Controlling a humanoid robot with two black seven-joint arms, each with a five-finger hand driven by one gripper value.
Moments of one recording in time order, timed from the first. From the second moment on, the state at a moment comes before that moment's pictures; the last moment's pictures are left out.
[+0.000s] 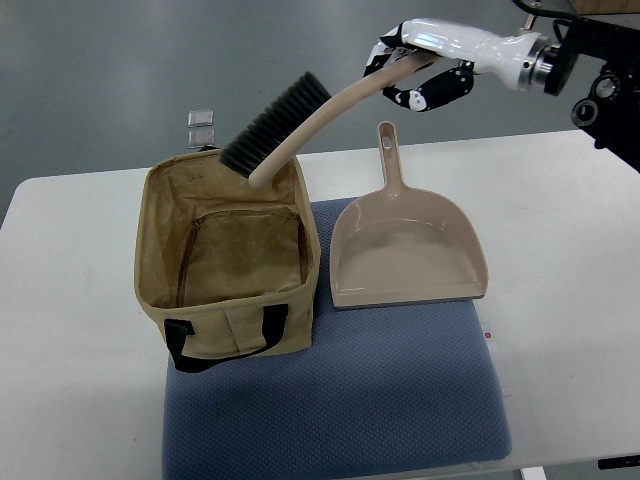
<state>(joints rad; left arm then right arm) 0.00 0.00 -0.13 -0.17 -0.06 0.05 0.07 1.14 -0.46 0.52 0.96 -1.46 0.22 0.45</state>
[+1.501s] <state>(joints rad) 0.00 0.00 -0.13 -0.17 -0.06 0.05 0.07 0.90 -0.36 0.76 0.87 -1.06 0.11 0.42</state>
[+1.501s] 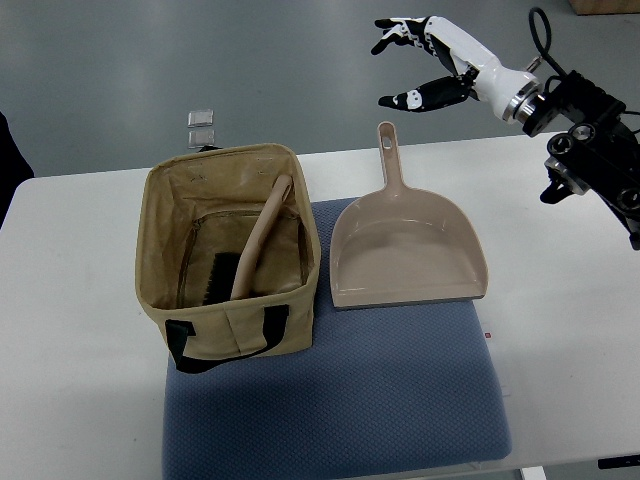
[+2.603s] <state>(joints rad) 0.00 0.00 -0.13 -0.17 -0.06 0.05 0.07 0.74 -0.23 0.81 0.76 -0.11 0.04 0.41</state>
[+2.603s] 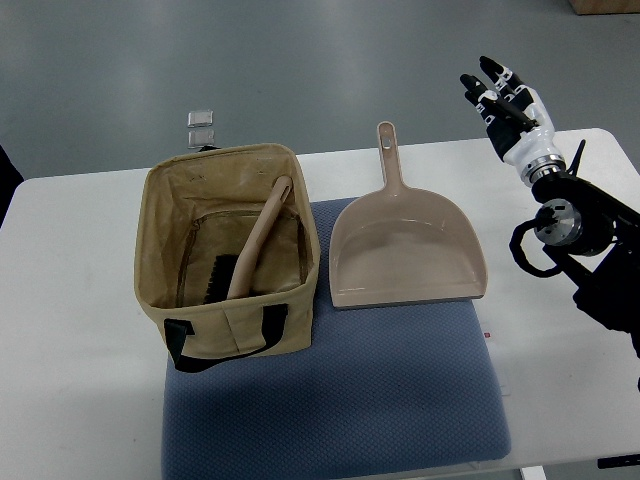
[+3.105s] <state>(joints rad) 0.00 0.00 -0.13 -0.17 -0.06 0.05 0.07 0.72 -0.21 0.81 0.75 -0.27 0.02 0.42</state>
